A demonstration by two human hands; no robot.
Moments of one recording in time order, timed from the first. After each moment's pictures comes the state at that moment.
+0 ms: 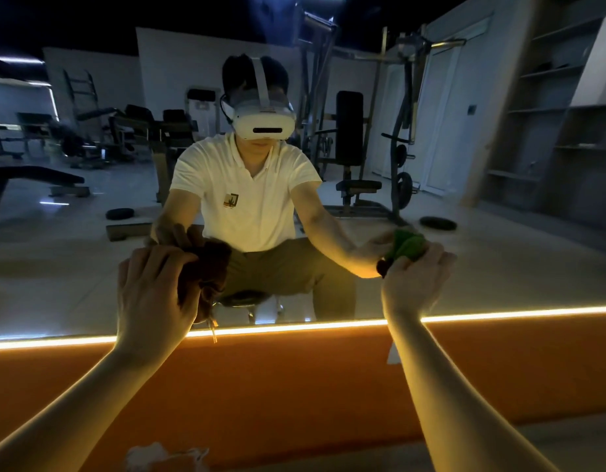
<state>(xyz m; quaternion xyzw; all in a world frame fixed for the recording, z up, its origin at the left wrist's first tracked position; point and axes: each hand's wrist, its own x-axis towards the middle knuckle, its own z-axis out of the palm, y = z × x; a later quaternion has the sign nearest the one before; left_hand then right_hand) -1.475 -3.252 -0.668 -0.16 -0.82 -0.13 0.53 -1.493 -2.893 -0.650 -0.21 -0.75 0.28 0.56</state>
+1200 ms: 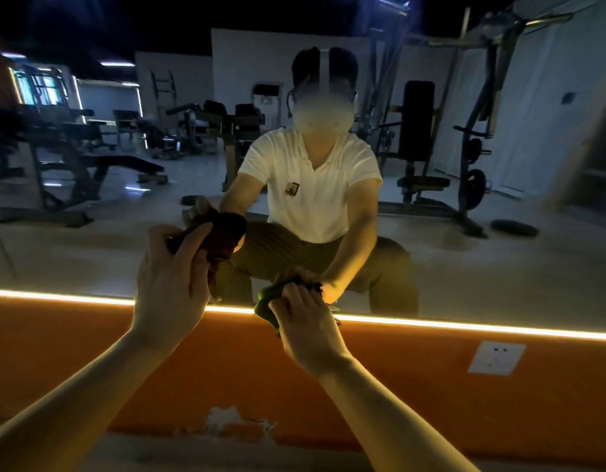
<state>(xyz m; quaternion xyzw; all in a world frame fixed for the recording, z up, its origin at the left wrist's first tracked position) -1.436 -3.354 -0.668 -0.10 -0.84 -0.20 0.49 -1.480 -3.120 -0.741 0.36 -0.84 0.06 0.40</state>
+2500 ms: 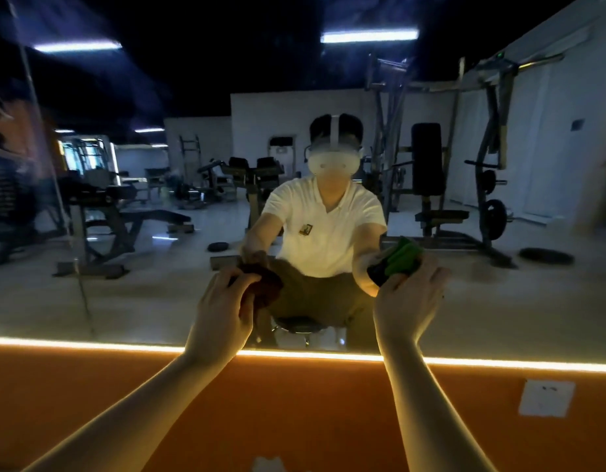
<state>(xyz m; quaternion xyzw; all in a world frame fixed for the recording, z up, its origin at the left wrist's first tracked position) -1.442 -3.373 -0.638 -0.17 -0.84 -0.17 0.48 -1.475 -3.102 -0.619 -0.10 -0.71 0.44 0.54</state>
